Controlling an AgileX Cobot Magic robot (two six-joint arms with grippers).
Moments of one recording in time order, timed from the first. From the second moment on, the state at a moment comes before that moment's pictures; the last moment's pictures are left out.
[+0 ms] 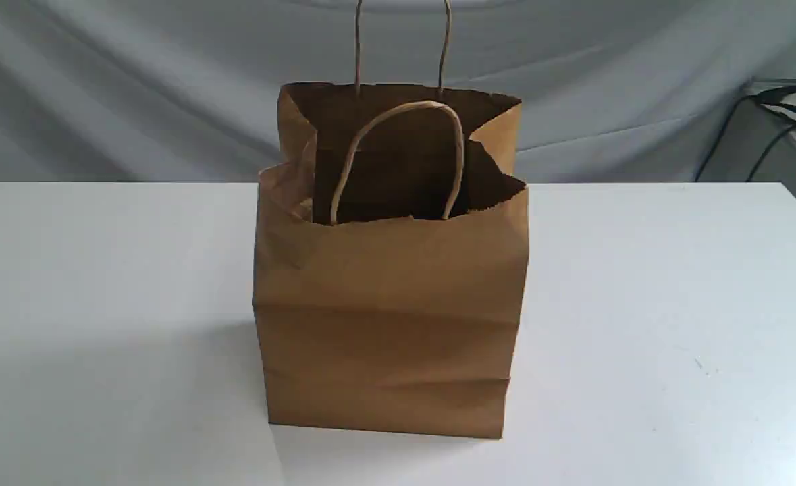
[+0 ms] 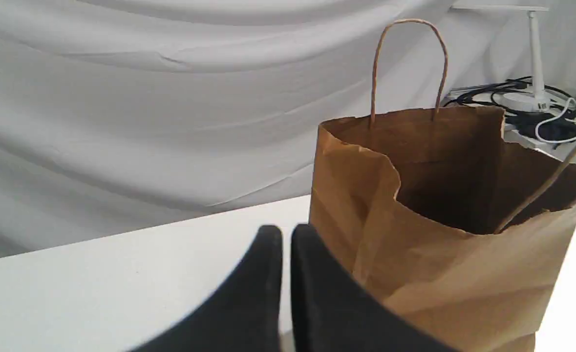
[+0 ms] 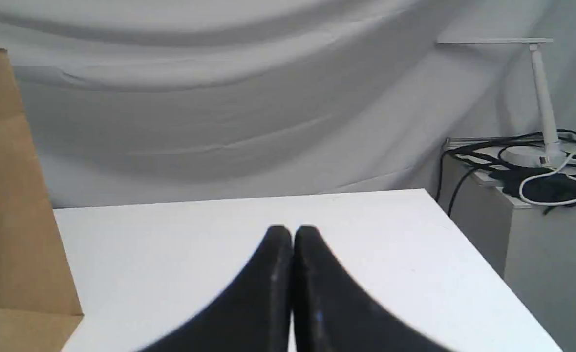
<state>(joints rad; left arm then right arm) -0.08 0.54 -0.64 -0.66 0.45 0.63 -0.07 0.01 0.00 -0.14 0.09 0.16</state>
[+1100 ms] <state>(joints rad) -0.08 0.54 -0.64 -0.66 0.45 0.63 -0.07 0.01 0.00 -0.06 0.14 0.16</state>
